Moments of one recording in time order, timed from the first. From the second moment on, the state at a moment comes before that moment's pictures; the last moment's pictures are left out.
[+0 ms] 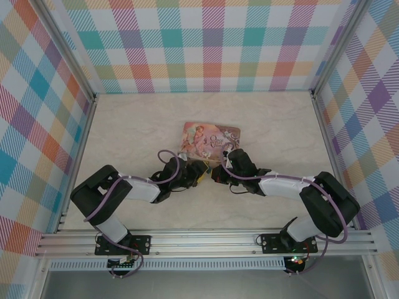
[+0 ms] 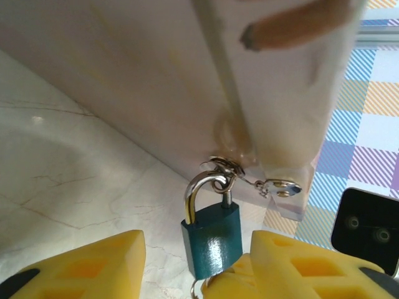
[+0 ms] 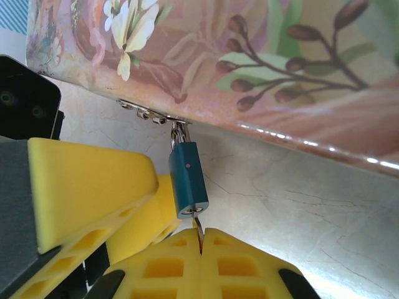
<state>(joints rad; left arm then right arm) -0.76 1.65 0.52 0.65 0.16 -1.47 0.72 1.46 0.60 0.15 -0.26 0.85</state>
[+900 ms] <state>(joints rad) -0.76 1.67 0.55 0.68 0.15 -1.50 0.72 1.43 0.60 0.11 -0.24 0.86</state>
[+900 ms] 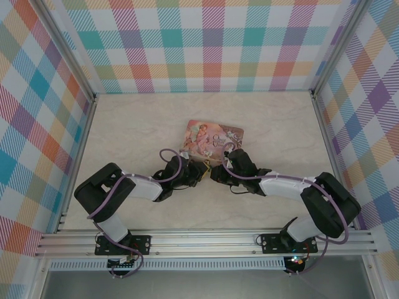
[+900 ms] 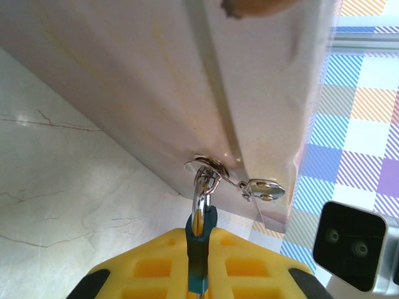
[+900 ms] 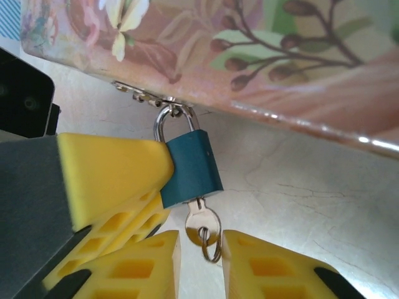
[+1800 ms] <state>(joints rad) -0.75 1.62 0.56 0.59 0.14 -1.52 0.95 1.18 0.60 -0.02 0.25 -0.07</state>
